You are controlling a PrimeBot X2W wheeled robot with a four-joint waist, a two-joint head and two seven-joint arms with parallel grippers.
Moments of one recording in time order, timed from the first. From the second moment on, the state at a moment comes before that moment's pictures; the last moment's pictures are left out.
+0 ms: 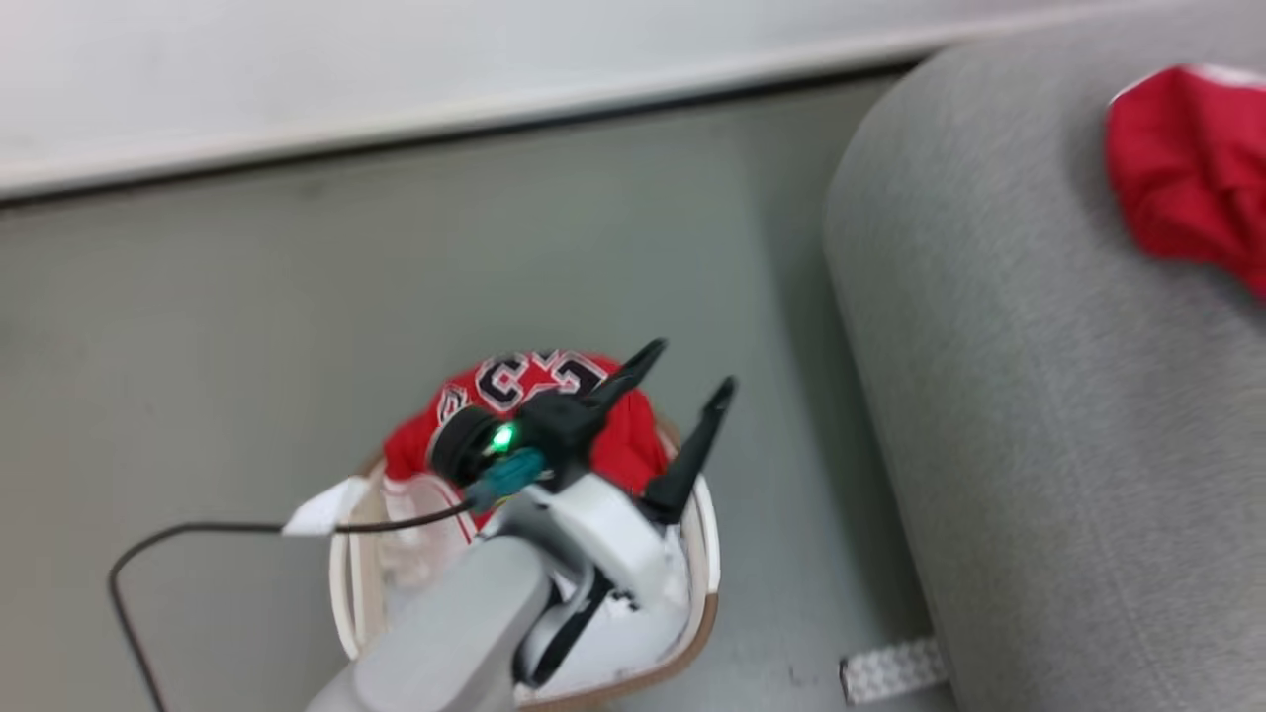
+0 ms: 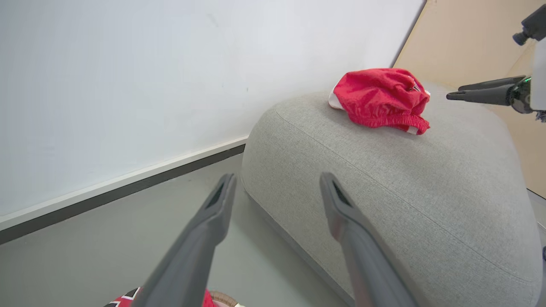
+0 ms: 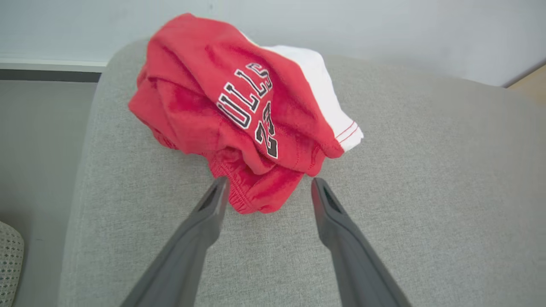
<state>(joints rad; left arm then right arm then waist) -0.67 0.16 -0.80 0.40 -0.48 0.01 -0.23 -0.95 -0.75 0.84 0.91 0.98 0.13 0.06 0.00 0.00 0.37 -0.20</state>
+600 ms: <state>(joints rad) -0.41 0.30 -0.55 0.30 -0.57 0.12 -0.26 -0.81 -0.72 0.88 0.60 1.07 0.13 -0.24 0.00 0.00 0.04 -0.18</state>
